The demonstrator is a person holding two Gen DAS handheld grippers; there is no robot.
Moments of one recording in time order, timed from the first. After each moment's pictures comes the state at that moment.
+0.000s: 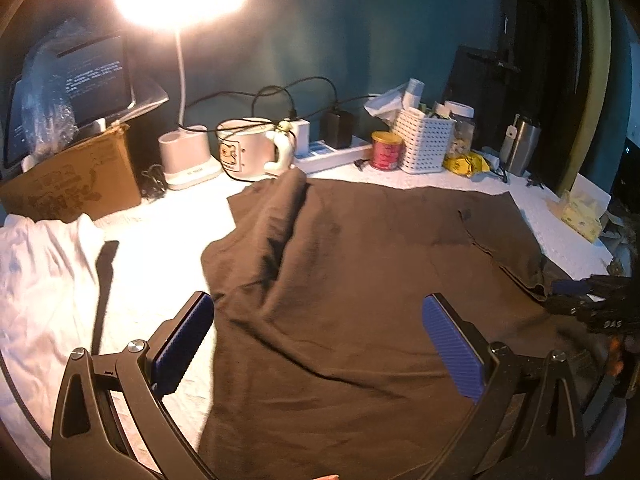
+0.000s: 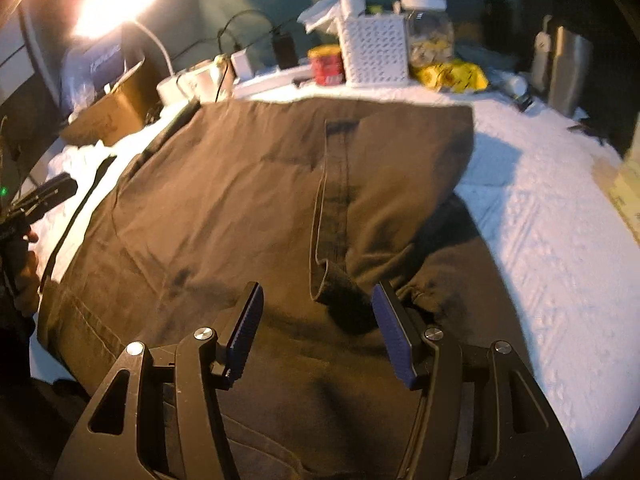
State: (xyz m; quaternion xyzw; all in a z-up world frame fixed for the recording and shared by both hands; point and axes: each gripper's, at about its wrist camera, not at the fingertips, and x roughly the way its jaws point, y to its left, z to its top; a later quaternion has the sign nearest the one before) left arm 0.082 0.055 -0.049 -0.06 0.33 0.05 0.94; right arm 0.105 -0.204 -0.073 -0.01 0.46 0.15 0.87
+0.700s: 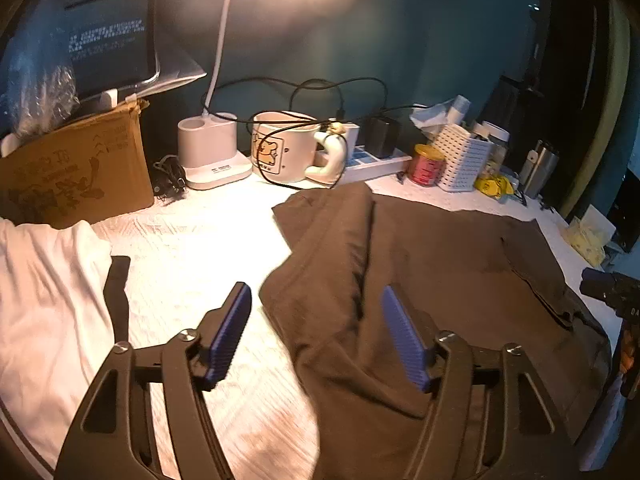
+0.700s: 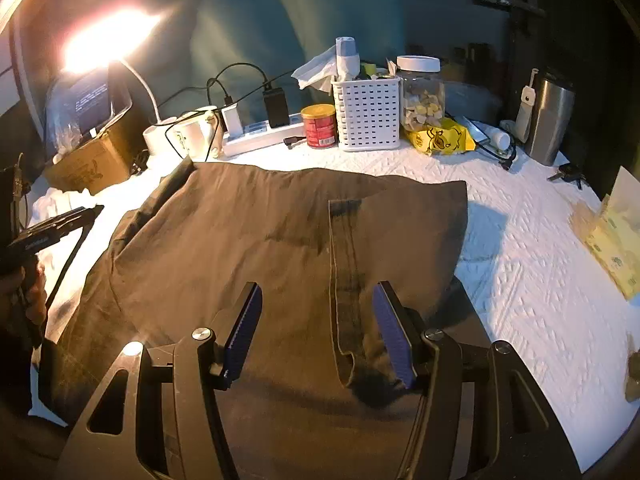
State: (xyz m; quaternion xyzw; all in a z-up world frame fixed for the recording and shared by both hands) left arm 0.123 0.150 -0.063 -0.11 0.34 0.03 0.93; right arm 0.135 -0.171 -0.042 -0.01 0.42 0.11 0.90
